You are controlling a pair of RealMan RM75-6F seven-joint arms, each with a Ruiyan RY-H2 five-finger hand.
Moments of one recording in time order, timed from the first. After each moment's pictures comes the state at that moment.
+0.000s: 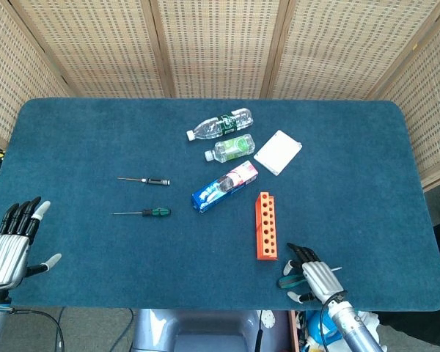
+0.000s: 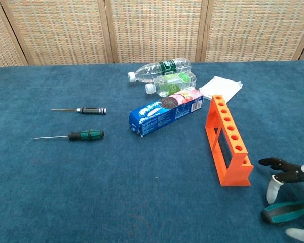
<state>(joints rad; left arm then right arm) -0.10 -1.16 -0.03 -1.70 1.57 1.51 0.14 0.26 -1.49 -0.07 -1.51 -1.50 1.10 0.08</state>
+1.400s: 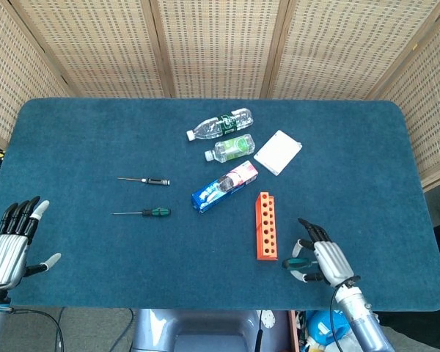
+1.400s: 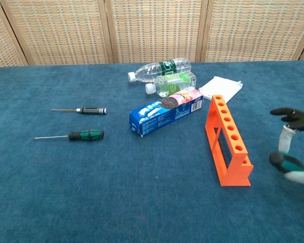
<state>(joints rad) -0.10 -1.15 -0.03 -1.70 1.57 1.52 0.13 0.27 -1.38 0.05 -1.68 -1.43 1.18 0.10</state>
